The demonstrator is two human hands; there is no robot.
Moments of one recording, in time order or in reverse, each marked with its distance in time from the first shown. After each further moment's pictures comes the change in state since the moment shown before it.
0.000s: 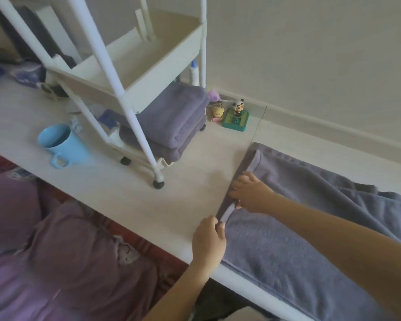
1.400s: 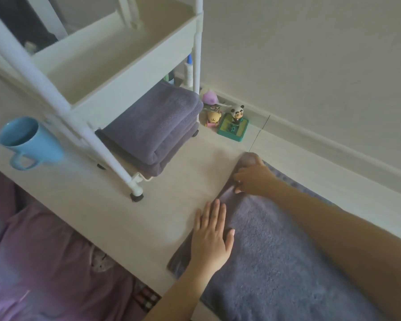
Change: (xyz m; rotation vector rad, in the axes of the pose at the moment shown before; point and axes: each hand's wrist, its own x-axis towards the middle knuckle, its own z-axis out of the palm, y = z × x) left_hand 0.065 0.017 0.062 0.450 0.022 0.299; right_hand 0.045 0.101 -0.010 0.030 -0.085 0.097
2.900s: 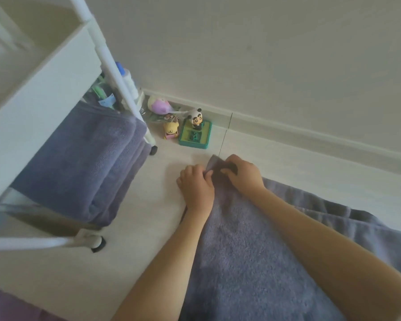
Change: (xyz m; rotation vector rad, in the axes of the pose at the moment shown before) left_hand 0.193 0.023 -0.011 -0.253 0.289 -0.230; right_hand 0.010 0.047 0.041 1.034 0.421 0.603
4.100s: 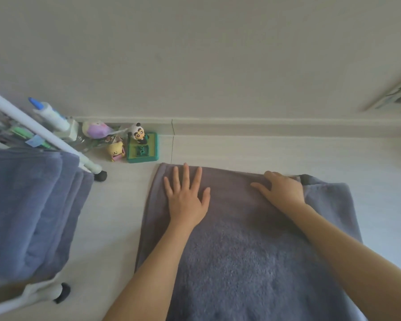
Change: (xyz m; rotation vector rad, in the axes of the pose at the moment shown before) left_hand -0.029 0.030 0.032 0.426 -0.377 0.505; right_hand -0.103 0.139 -0.075 -0.404 0.126 0.326
